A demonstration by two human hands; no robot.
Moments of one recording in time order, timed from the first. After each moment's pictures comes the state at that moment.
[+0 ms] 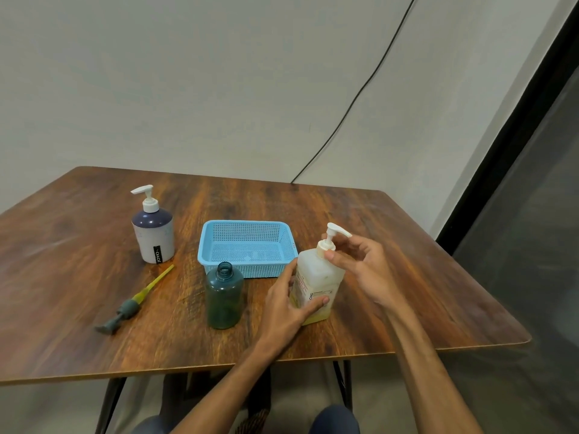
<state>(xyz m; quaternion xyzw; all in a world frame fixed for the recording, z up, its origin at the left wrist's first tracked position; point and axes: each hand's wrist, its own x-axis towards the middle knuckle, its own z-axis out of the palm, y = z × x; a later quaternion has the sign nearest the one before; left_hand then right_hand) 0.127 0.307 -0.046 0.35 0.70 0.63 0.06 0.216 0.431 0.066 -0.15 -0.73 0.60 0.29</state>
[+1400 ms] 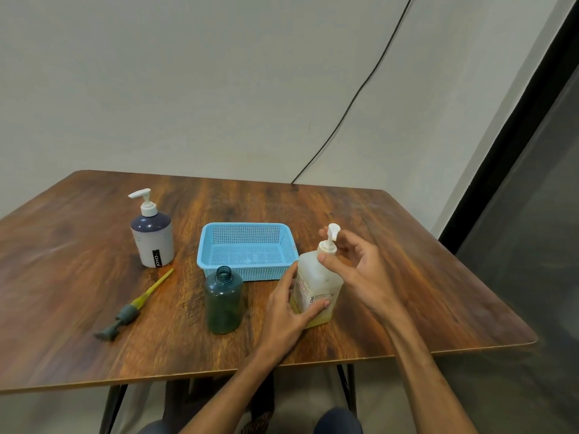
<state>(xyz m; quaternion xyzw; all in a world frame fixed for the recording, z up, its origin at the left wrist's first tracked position) 0.126 0.311 -0.054 0.35 0.68 0.64 0.06 0.214 0.427 0.062 -0.14 -0.79 0.52 0.30</state>
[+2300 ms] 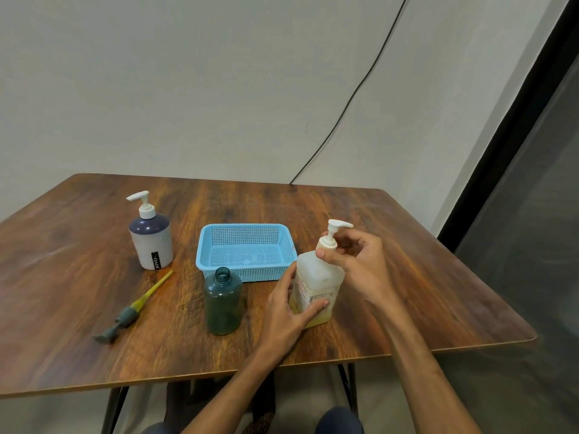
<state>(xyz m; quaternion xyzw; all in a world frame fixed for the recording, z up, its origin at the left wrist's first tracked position) 0.126 0.311 -0.053 0.35 0.68 0.64 0.06 0.205 0.425 0.072 -0.18 -0.75 0.54 0.35</state>
